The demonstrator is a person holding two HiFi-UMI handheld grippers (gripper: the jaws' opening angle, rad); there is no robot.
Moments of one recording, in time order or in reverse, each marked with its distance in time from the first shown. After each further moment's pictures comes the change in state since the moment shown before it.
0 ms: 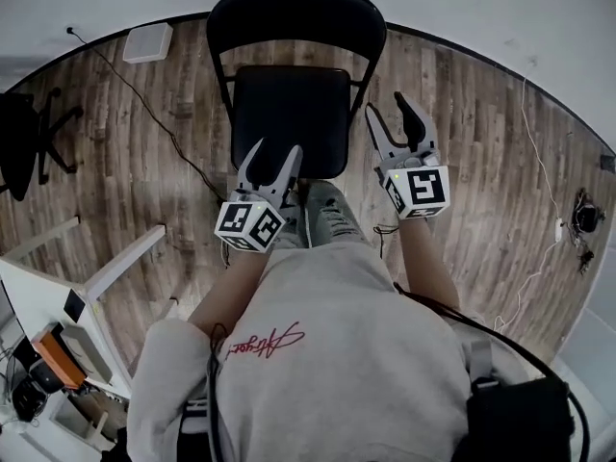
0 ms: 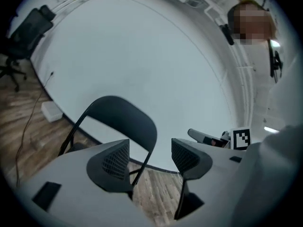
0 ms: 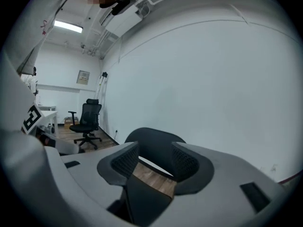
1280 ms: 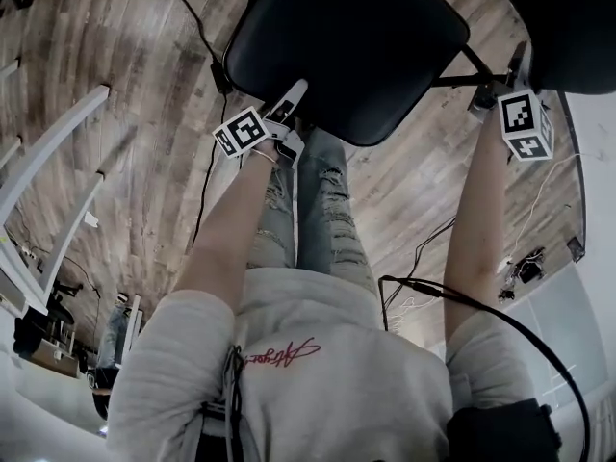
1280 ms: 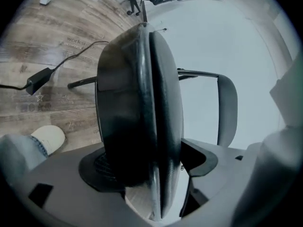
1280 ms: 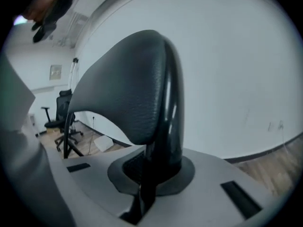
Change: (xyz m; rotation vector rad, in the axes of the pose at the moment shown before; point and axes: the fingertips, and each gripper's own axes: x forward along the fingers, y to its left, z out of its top) left arm 0.003 0.258 -0.329 -0.989 0.023 0.337; right arm 0.224 -0.139 -0.242 0.195 0.207 -0.121
